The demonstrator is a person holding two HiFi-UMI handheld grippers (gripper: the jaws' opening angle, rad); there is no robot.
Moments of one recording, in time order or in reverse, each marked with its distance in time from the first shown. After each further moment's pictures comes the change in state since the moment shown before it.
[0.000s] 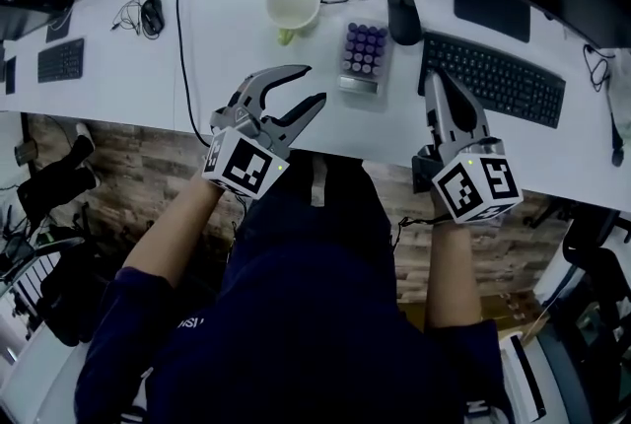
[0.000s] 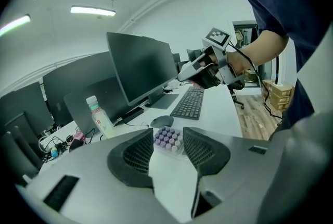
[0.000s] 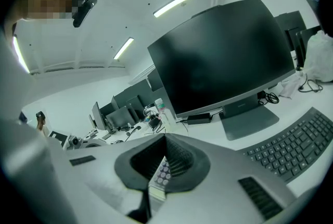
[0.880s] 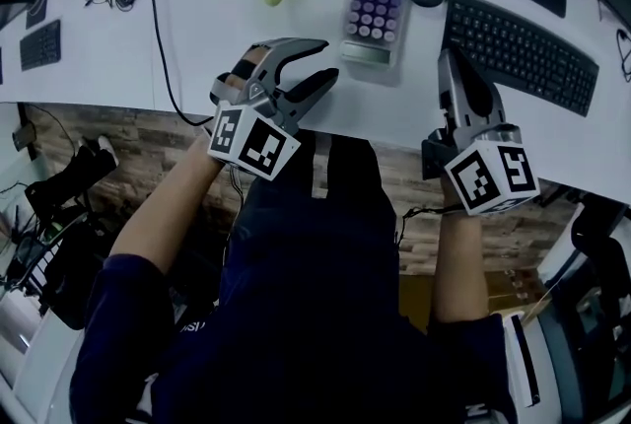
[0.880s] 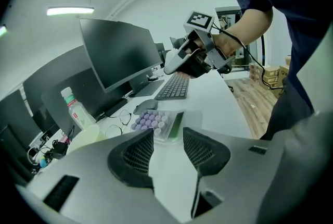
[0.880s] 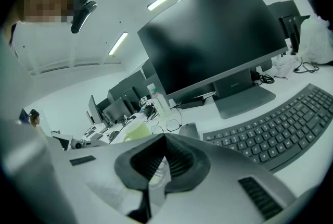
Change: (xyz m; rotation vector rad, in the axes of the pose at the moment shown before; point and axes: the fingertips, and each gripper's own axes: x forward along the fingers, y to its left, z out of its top) left arm 0.048 -0.038 -0.059 0.148 0.072 -0.085; right arm 0.015 -0.027 -0.060 0.042 0.061 -0.012
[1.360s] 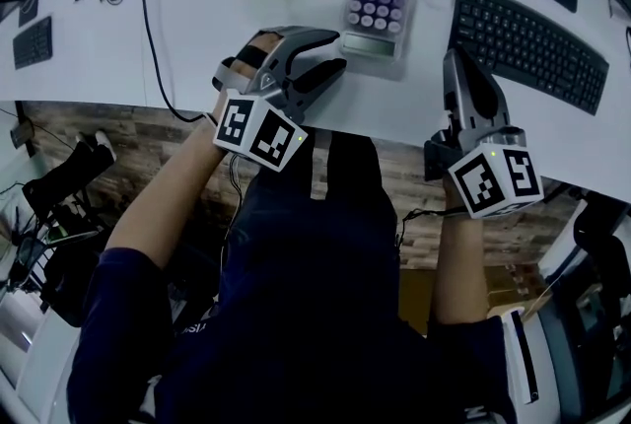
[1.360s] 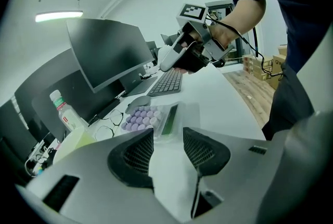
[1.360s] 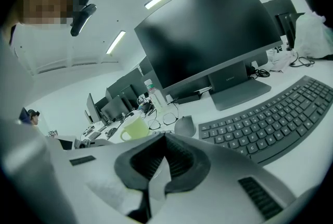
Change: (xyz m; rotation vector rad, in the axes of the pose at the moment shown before) left arm 0.024 -0.014 -0.014 0.095 0.010 -0.028; right arm -0.001 -0.010 -0.023 0.017 0.016 -0.018
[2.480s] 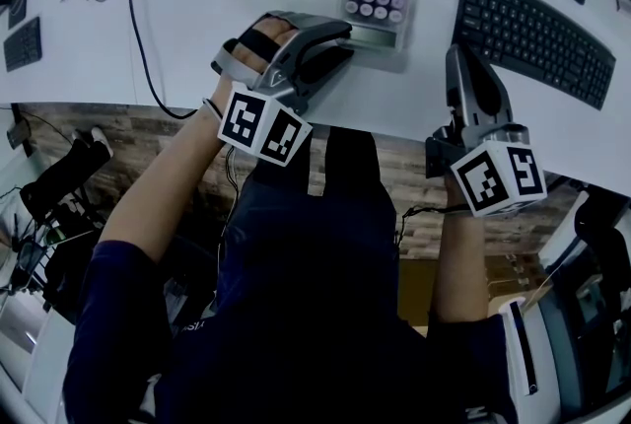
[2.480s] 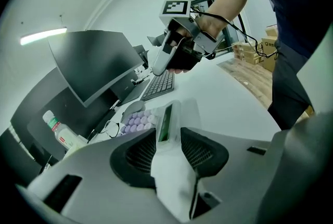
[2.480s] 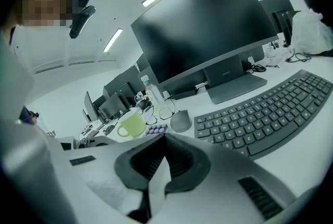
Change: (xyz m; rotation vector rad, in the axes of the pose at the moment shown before) left arm 0.019 -0.007 0.002 0.190 -0.015 0.010; right arm 0.002 -0.010 -0.016 0.016 0.022 -0.022
